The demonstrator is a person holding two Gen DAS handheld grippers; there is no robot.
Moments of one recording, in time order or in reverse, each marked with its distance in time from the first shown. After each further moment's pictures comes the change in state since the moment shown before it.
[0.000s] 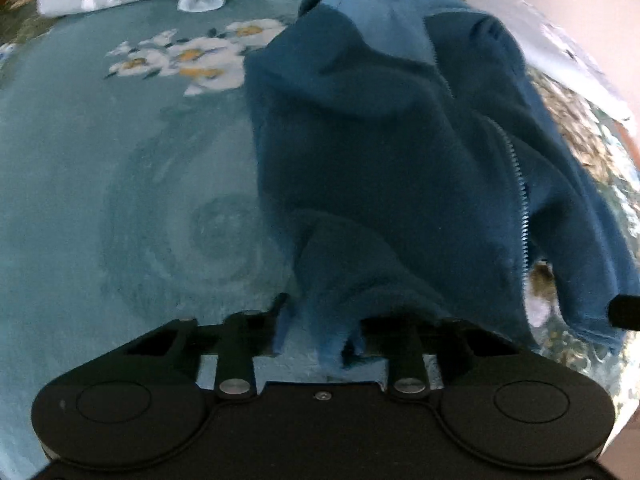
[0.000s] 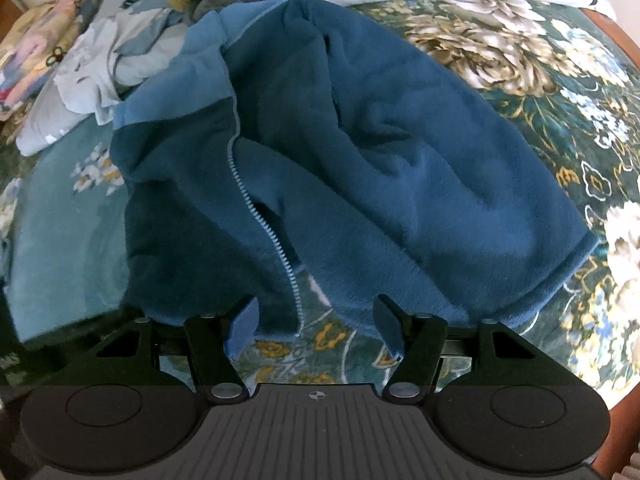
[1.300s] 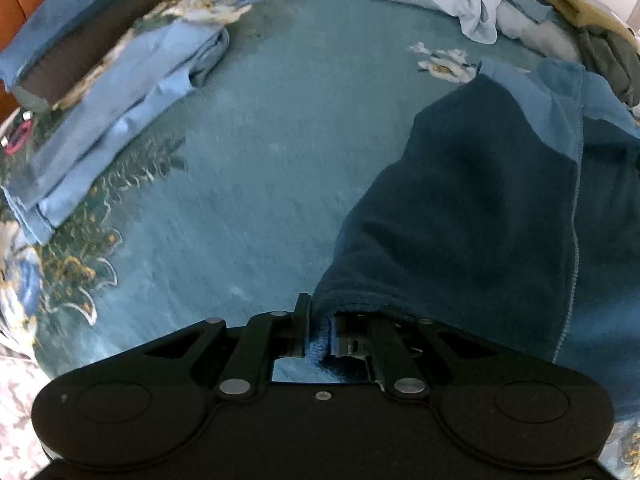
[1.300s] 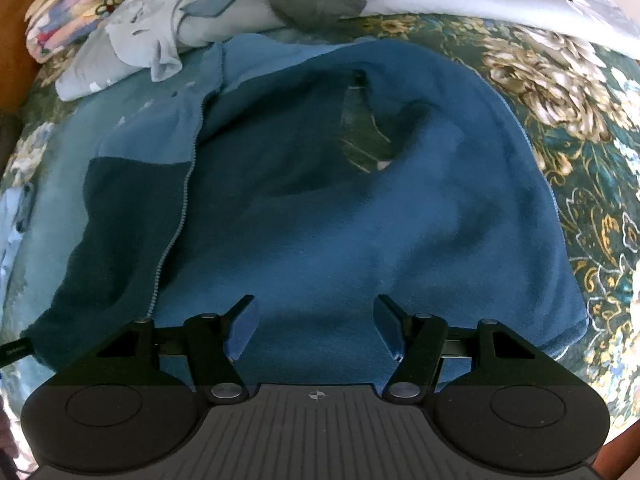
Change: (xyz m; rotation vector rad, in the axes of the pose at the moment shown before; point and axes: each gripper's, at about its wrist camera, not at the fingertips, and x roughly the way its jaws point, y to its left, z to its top) left arm -0.097 0.155 -0.052 -0.285 0.011 0.357; right arm -0.001 0.065 0.008 -0.175 0.034 0.030
